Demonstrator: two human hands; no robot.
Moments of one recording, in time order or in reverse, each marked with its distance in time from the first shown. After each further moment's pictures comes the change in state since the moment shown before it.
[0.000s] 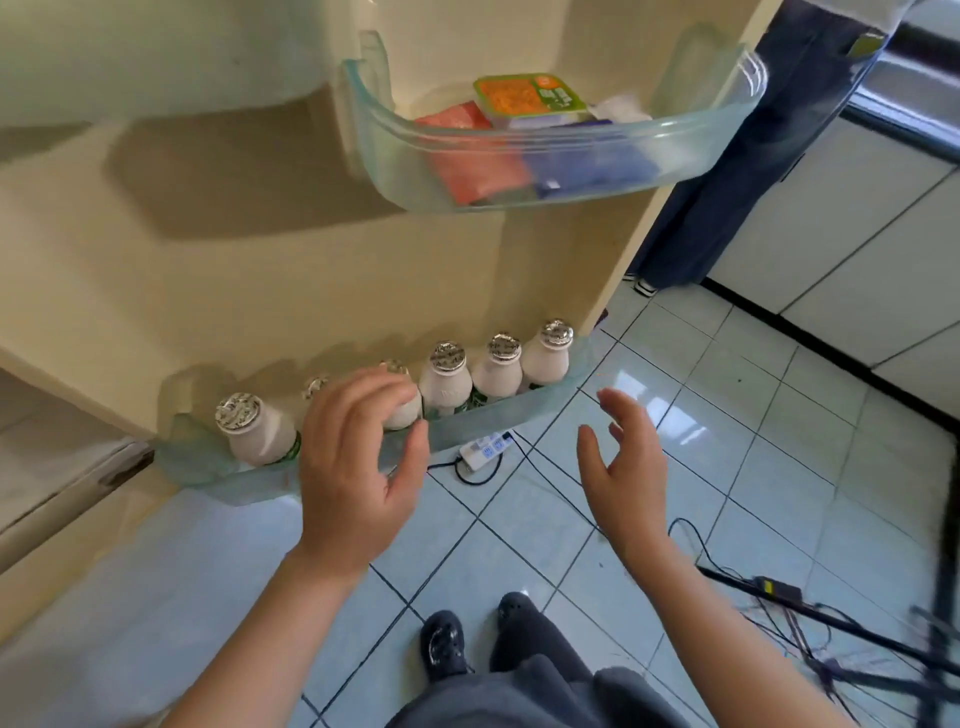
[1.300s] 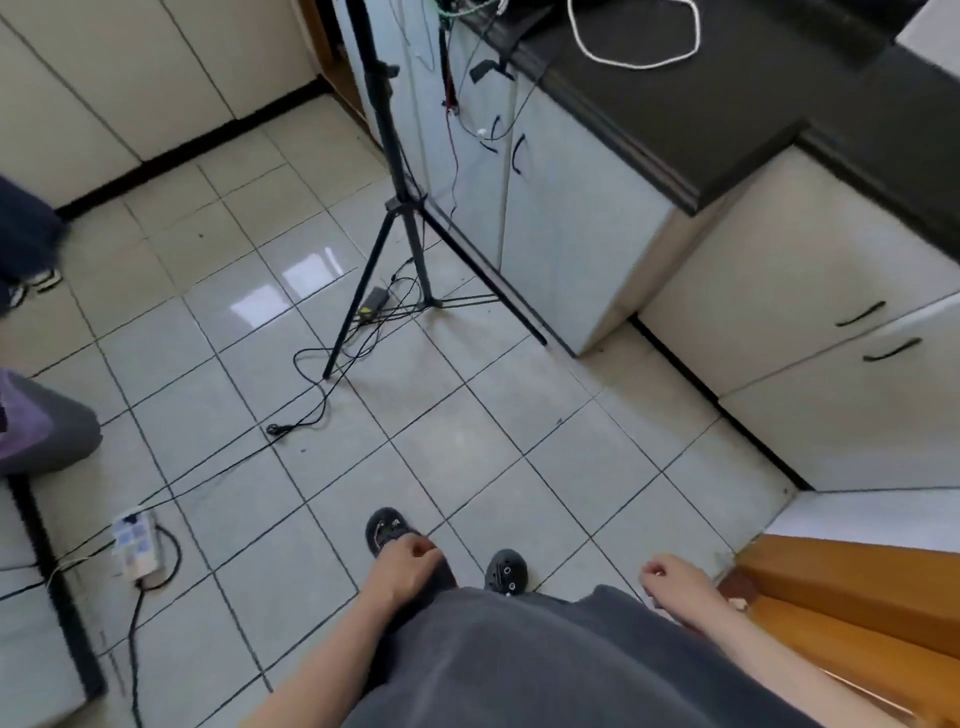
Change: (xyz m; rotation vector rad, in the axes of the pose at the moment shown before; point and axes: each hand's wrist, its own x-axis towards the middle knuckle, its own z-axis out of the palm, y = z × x) left_hand -0.448 0.419 0.147 0.200 -2.066 0.023; right_hand -0.717 0.276 -0.319 0.174 0.045 1.700
